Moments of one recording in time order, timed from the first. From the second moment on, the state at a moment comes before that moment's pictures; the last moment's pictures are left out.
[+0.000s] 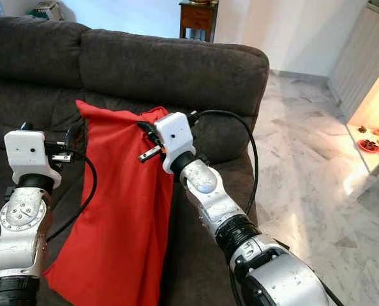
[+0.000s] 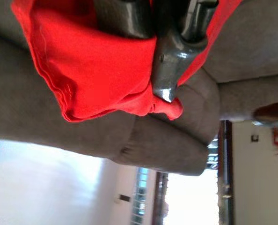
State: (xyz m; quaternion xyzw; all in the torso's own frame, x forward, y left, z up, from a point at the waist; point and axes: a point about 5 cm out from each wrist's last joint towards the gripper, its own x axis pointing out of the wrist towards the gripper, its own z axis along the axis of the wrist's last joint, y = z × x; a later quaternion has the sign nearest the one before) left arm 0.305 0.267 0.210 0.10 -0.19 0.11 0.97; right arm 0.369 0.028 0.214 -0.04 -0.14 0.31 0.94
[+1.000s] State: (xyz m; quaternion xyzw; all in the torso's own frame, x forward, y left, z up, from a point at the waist) left arm 0.308 0.250 0.193 0.09 -0.15 0.06 0.98; right arm 0.382 -0.022 0.168 -0.11 -0.03 0.28 0.95
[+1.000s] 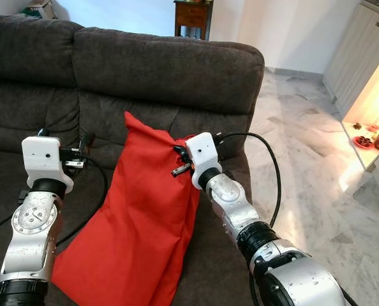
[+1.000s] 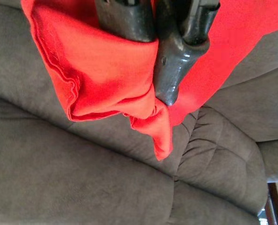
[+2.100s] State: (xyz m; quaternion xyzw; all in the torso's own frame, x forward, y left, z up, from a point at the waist) left arm 0.307 0.236 0.147 0.09 -0.06 -0.02 0.99; right arm 0.339 0.023 0.145 -0.35 -0.08 0.48 0.80
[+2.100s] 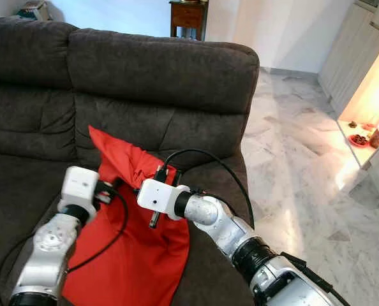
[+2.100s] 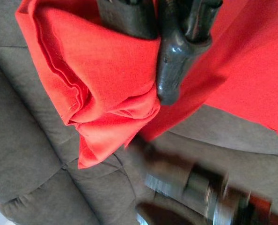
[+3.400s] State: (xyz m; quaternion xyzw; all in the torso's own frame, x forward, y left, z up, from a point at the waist) left arm 0.289 0.273 0.186 0.45 0.13 -0.41 0.78; right arm 0.318 -0.021 0.153 -0.42 -0.17 0.59 0.67
